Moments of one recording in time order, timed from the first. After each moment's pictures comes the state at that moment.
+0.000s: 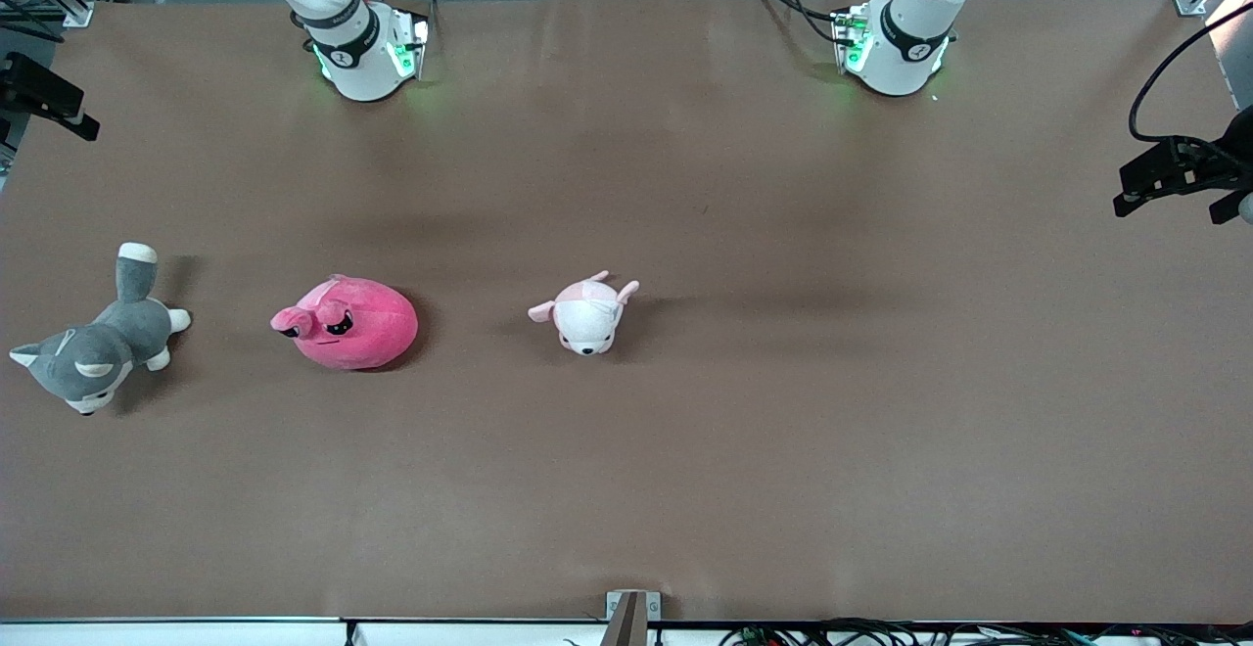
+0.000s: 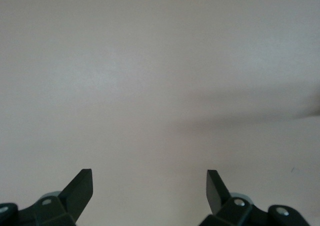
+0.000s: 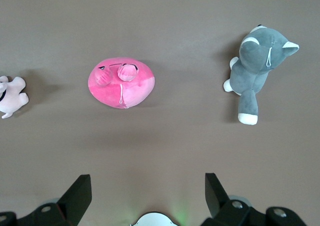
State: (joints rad) left arm -0.05 0.02 0.06 -1.51 0.00 1.58 0.13; right arm 0.01 -0.12 -0.11 -1.56 0.01 1.40 -0.07
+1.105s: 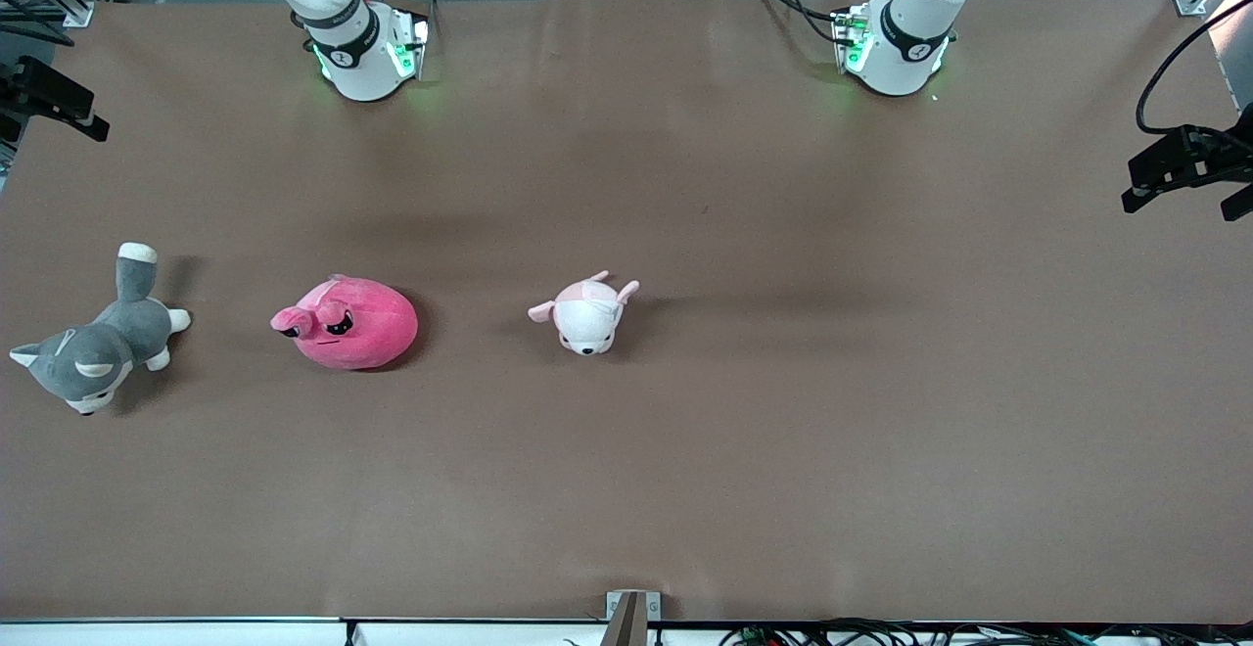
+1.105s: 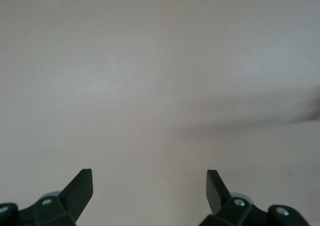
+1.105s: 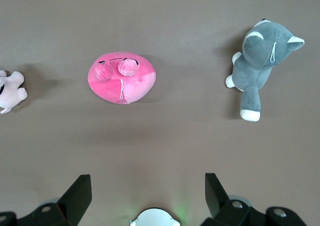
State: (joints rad) left arm -0.05 0.02 0.06 -1.49 0.00 1.58 0.13; right arm 0.01 -0.12 -0.10 -1.57 0.01 1.39 -0.07
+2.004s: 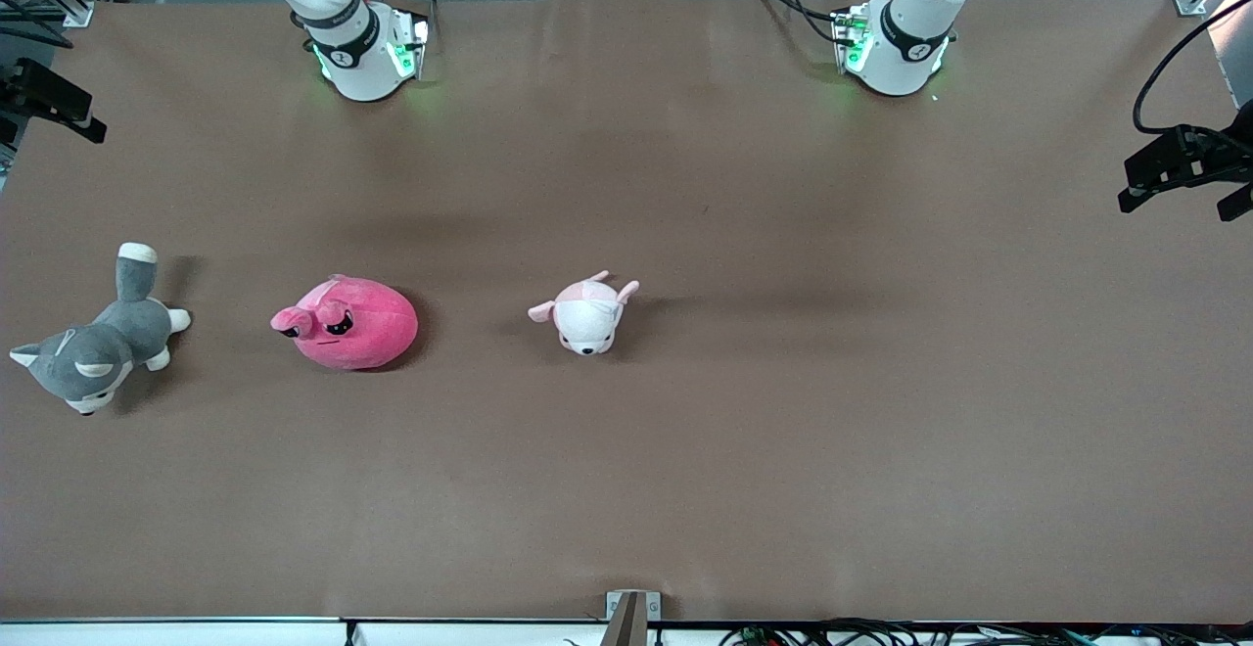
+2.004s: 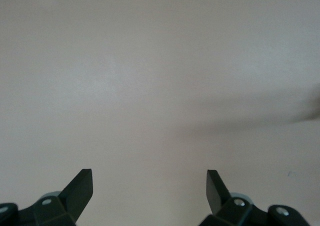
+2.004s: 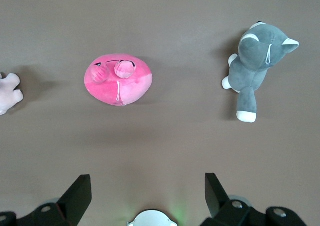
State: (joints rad) left arm -0.05 0.02 0.05 -1.49 0.00 1.58 0.12; right arm 0.01 -0.12 -0.10 -1.57 -0.01 1.40 -0.07
